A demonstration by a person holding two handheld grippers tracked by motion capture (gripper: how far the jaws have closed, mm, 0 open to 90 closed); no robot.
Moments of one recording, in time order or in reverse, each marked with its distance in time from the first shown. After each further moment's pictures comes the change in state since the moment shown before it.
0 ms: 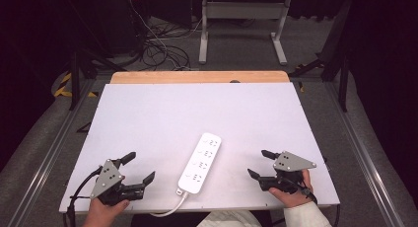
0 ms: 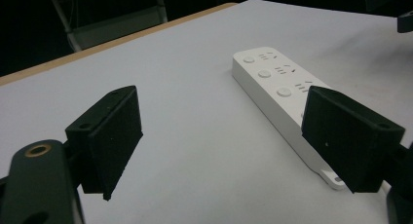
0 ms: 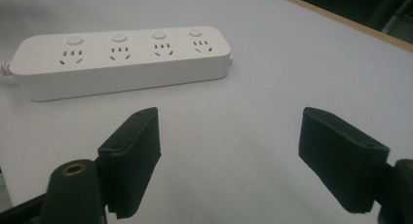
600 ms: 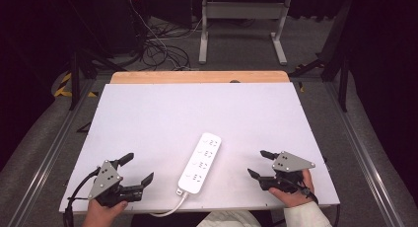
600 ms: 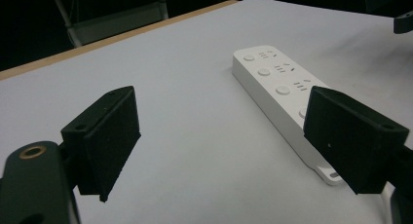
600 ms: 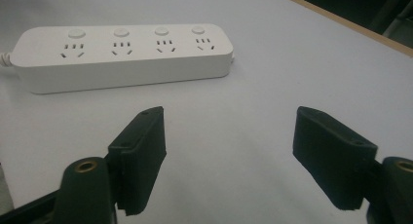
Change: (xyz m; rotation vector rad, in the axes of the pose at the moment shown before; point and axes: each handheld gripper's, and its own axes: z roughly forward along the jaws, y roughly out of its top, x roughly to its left) left arm 0.000 0.001 -0.005 0.014 -0.004 -0.029; right arm 0.001 0.002 0.000 0.015 0.003 -0.033
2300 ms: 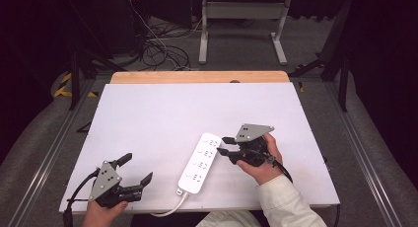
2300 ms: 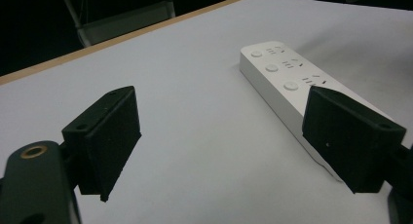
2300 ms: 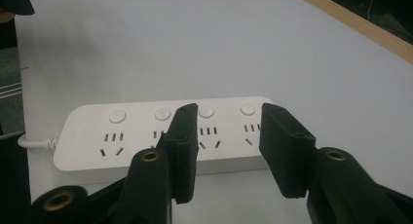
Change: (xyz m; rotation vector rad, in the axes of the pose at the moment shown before) left arm -0.001 -0.001 -0.001 0.006 0.034 0.024; right arm 0.009 0.095 0.062 0.075 0.193 -0.040
